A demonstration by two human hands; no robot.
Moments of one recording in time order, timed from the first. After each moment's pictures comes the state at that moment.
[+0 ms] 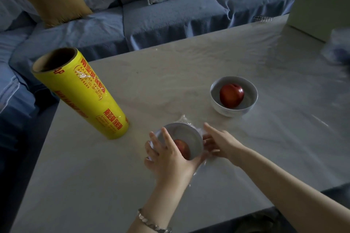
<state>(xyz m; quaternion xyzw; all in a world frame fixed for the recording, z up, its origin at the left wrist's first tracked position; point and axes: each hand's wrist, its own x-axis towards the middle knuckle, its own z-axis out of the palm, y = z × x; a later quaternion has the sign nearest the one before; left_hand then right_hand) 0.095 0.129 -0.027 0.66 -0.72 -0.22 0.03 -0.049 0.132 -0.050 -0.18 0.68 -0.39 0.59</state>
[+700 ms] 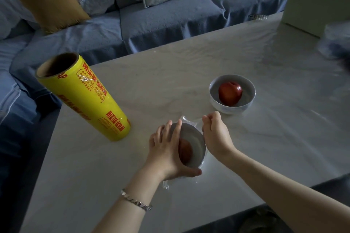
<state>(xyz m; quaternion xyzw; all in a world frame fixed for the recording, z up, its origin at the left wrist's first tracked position) 0.124 0.090 -0.031 0.44 -0.88 -0.15 -0.06 -0.022 0.125 -0.046 -0.33 0.74 -0.50 0.32</state>
